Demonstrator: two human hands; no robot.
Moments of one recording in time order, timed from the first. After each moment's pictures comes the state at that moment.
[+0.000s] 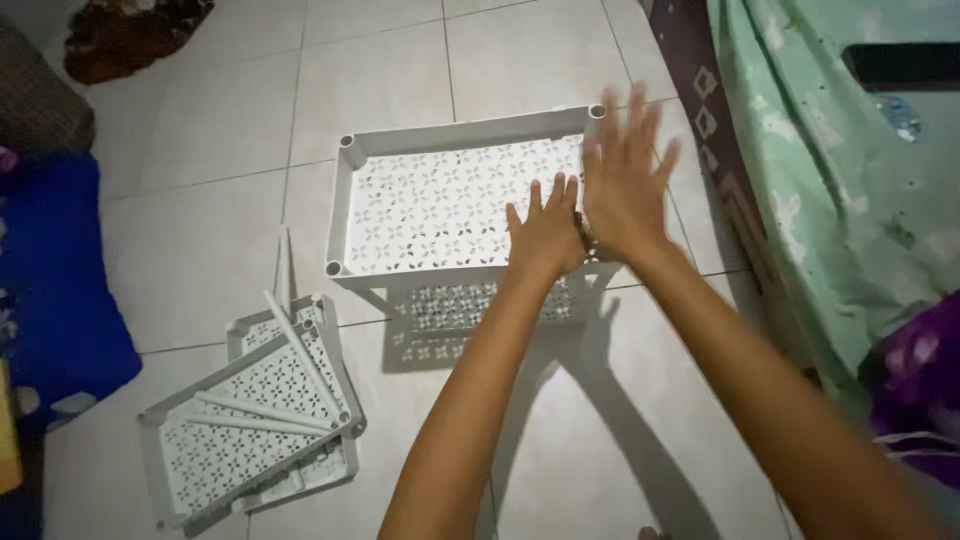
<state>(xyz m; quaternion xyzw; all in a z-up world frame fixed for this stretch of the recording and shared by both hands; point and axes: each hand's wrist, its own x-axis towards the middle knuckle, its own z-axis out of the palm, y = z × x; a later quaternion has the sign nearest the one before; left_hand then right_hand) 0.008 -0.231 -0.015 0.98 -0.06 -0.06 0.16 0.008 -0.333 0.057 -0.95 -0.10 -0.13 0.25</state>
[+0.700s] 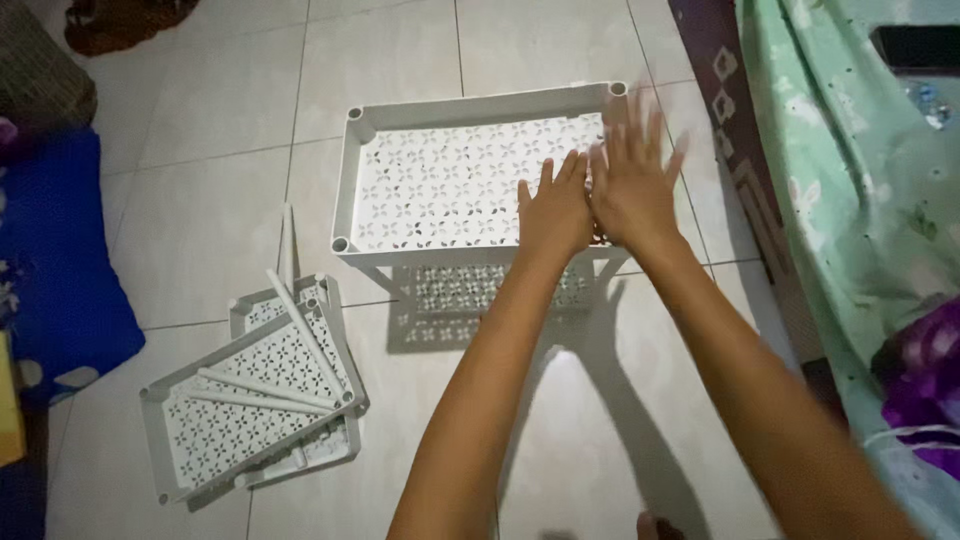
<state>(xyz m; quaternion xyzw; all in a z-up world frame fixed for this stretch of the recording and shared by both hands) 0.008 -0.227 -0.038 0.98 -0.05 0.03 0.20 0.014 -0.342 0.036 -0.97 -0.09 -0.17 0.16</state>
